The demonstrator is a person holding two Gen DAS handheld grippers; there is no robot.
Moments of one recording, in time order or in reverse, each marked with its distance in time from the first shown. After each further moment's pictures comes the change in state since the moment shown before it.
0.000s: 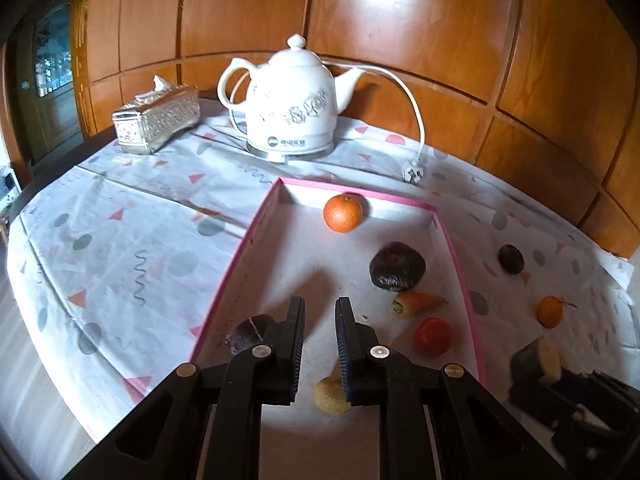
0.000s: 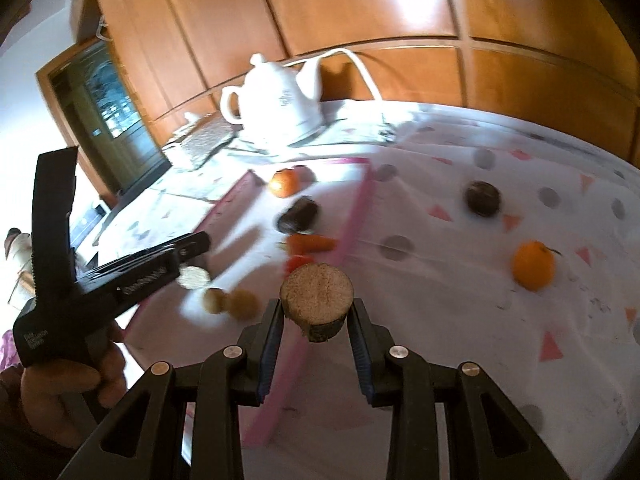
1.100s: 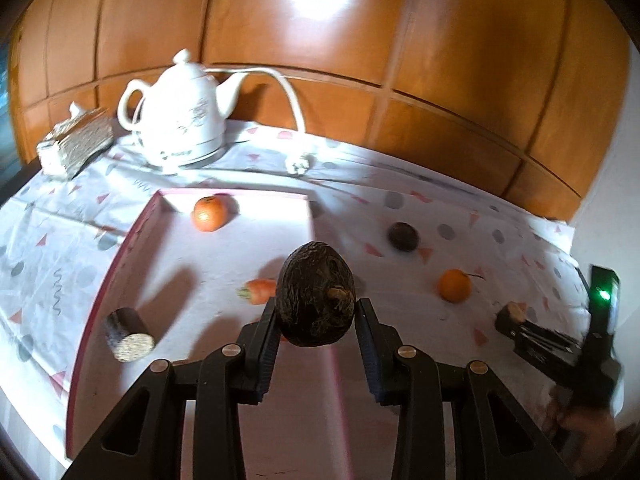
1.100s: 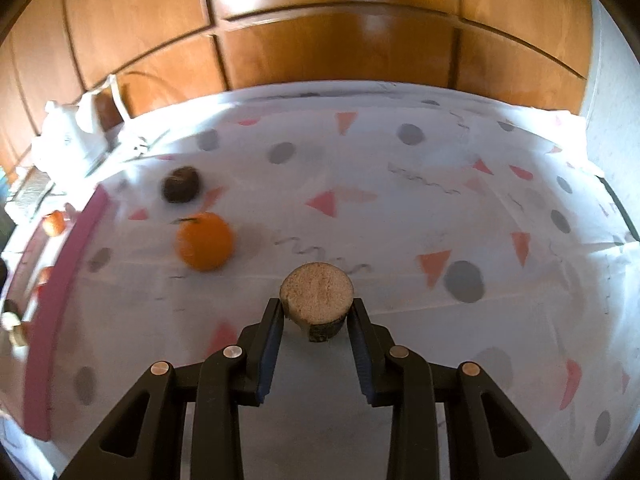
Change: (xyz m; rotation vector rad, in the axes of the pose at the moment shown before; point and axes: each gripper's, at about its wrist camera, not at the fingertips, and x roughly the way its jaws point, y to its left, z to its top) left arm -0.017 -0.073 -0.008 0.114 0.014 -0.228; right arm -0.040 -0.169 -0.032 0.272 -0.011 -0.485
